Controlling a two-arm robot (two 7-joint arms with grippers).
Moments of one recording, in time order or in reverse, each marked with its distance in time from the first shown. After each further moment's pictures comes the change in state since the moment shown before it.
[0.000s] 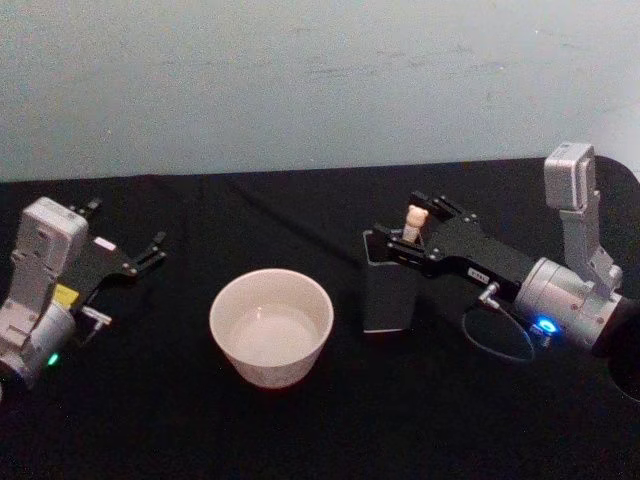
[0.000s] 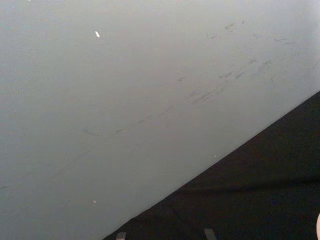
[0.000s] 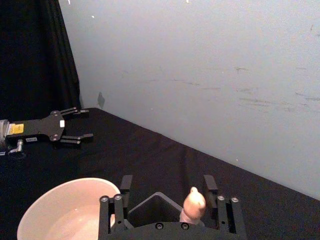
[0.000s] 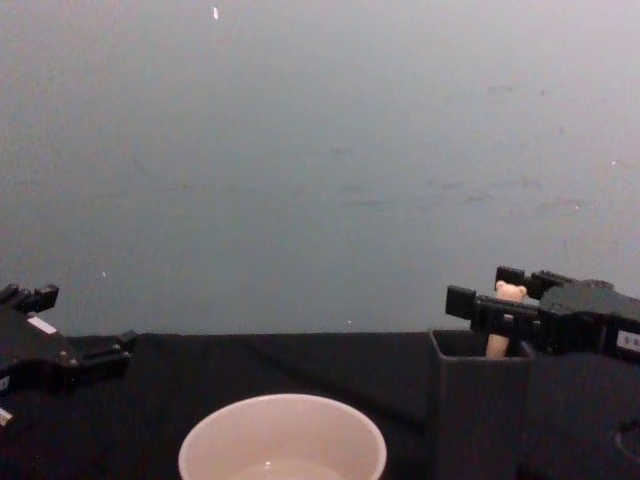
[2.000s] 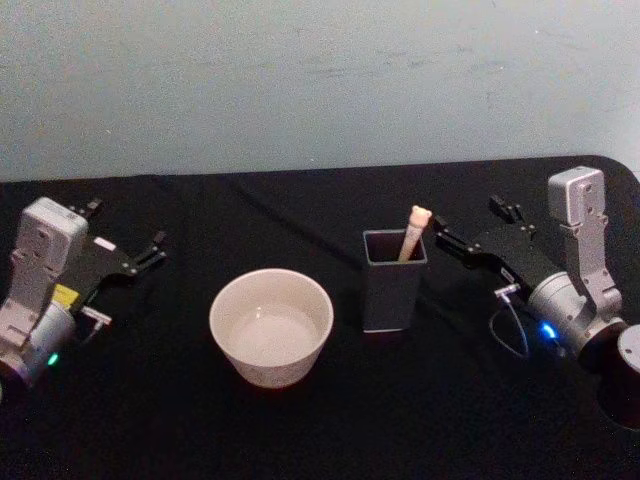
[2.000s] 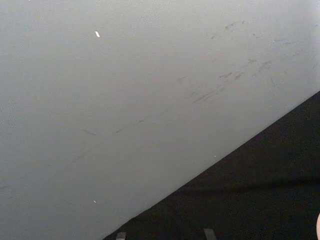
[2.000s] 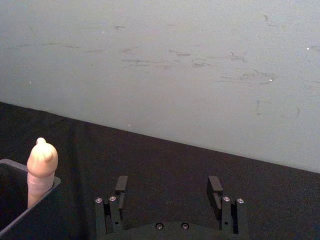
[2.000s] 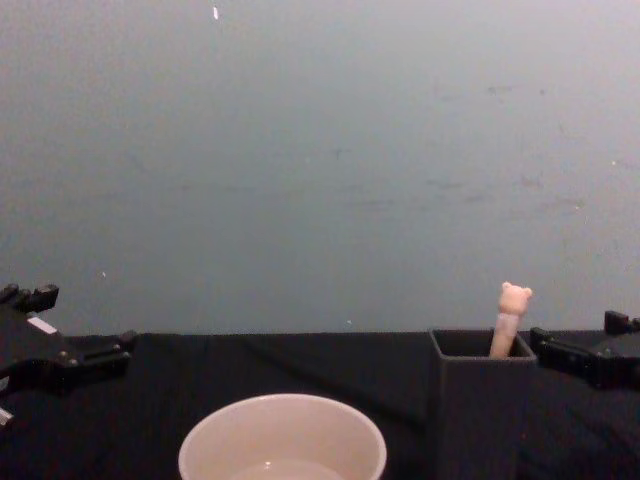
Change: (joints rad) left arm 0.000 0.000 0.000 0.000 0.000 0.000 0.000; right arm -0.036 -0.123 0.107 0.118 -0.233 -0.031 -0.370
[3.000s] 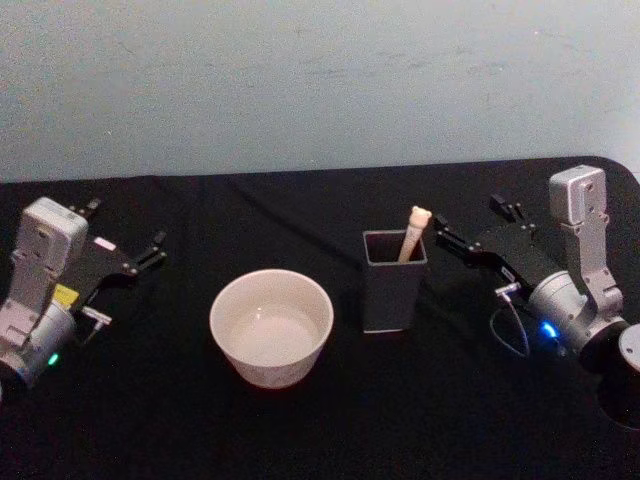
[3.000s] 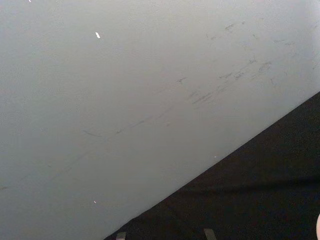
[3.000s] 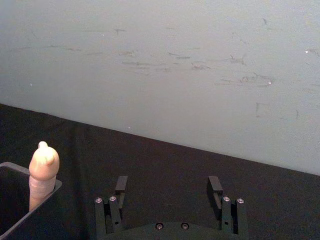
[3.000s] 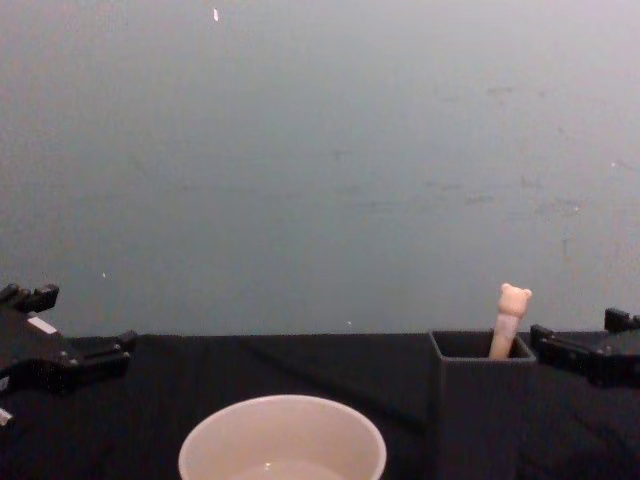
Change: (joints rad) left arm 0.000 0.000 0.000 0.000 0.000 0.000 0.000; right arm 0.000 0.001 0.000 -0.003 0.003 -0.002 0.001
